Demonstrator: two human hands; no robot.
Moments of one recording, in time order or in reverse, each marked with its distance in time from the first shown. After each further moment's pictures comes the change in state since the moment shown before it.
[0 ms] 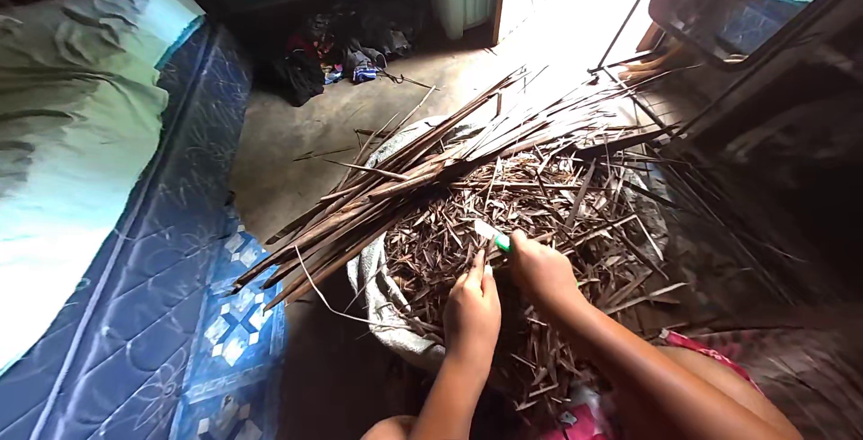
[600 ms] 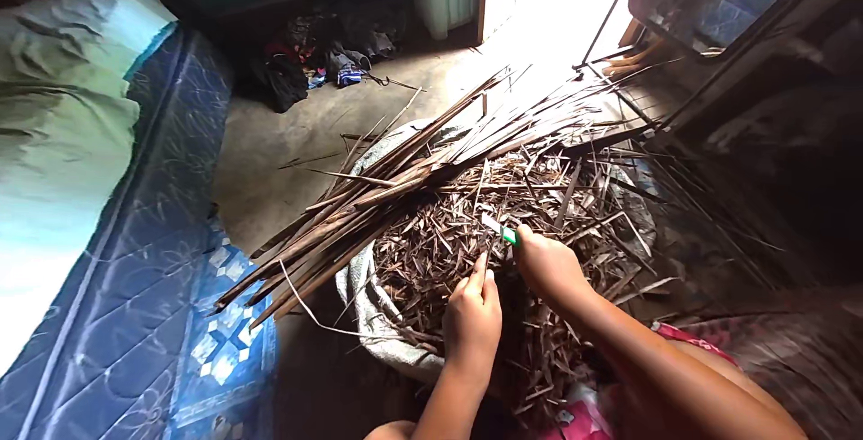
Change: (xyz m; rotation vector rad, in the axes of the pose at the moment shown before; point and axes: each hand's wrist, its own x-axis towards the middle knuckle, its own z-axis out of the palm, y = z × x) left_hand 0.001 0.000 0.014 -0.001 0.058 0.111; right_hand 0.009 0.014 -0.022 0.013 -0.128 0.052
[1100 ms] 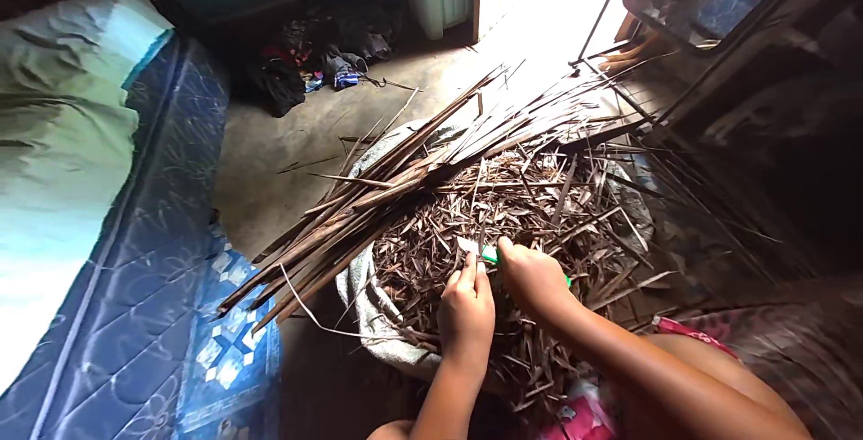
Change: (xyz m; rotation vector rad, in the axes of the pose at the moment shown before) left_hand 0.004 0.000 0.000 0.030 0.115 0.017; right_hand -0.016 -0.011 0.023 -0.010 0.129 -0.131
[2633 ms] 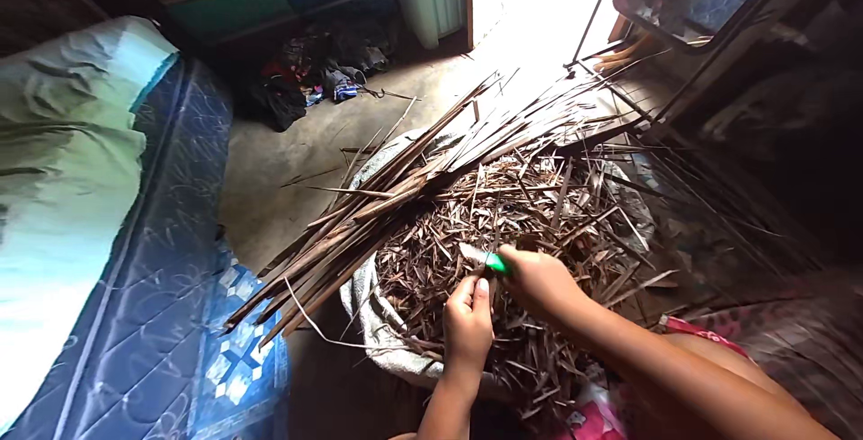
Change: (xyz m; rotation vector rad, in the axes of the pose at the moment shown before) left_hand -0.003 -0.013 -0.003 -0.592 -0.137 -0.083; right_hand -0.002 0.018 -0.021 0.196 -0.123 -0.112
